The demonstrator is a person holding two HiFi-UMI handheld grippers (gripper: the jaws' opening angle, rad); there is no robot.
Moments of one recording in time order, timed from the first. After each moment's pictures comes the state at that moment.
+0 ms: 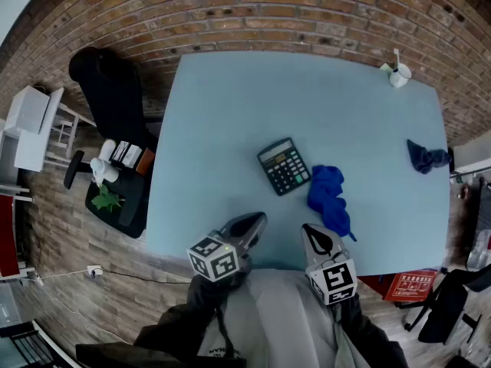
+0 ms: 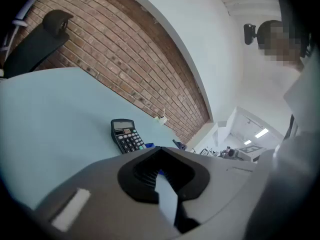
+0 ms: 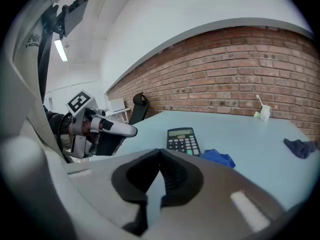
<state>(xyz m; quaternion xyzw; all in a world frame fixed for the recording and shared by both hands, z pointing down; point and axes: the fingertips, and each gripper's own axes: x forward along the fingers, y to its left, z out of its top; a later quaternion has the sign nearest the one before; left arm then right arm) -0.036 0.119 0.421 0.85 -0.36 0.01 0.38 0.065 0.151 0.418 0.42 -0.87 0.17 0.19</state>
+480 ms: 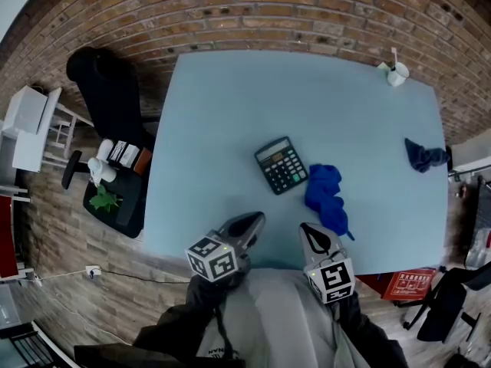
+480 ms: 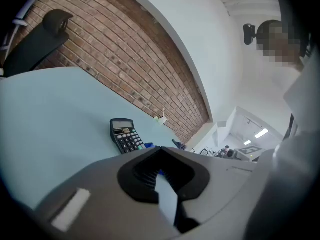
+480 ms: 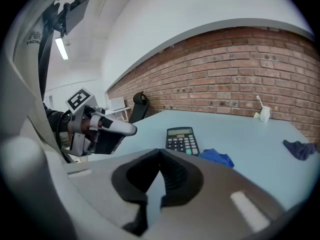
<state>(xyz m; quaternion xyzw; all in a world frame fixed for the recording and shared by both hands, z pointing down) -0.035 0.121 0.420 0.85 -0.36 0.01 0.38 0.067 0.151 0.422 0.42 -0.87 0.16 0.20</state>
